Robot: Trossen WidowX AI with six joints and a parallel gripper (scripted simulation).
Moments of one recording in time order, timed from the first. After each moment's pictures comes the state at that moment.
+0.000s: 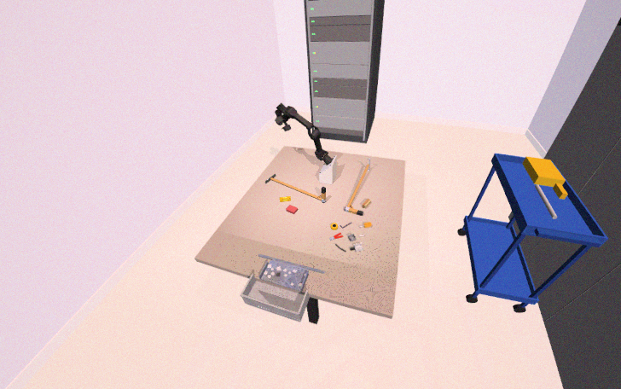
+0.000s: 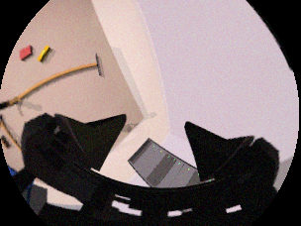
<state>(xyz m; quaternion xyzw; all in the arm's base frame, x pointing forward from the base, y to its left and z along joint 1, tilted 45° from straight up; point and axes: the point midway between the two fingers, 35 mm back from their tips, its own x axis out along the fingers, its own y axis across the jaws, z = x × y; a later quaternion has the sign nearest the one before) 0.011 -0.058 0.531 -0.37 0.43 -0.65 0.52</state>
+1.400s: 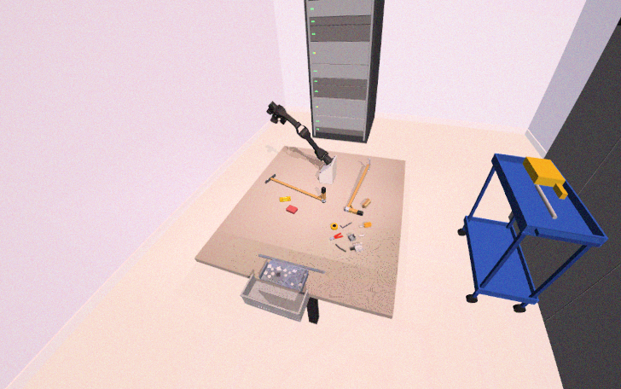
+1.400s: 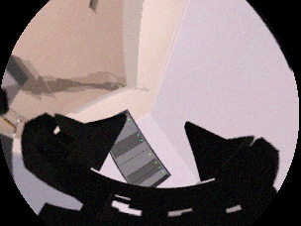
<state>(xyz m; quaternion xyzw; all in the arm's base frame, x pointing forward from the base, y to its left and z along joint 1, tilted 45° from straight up) -0.071 -0.129 0.600 -0.40 0.64 -0.57 0.32</state>
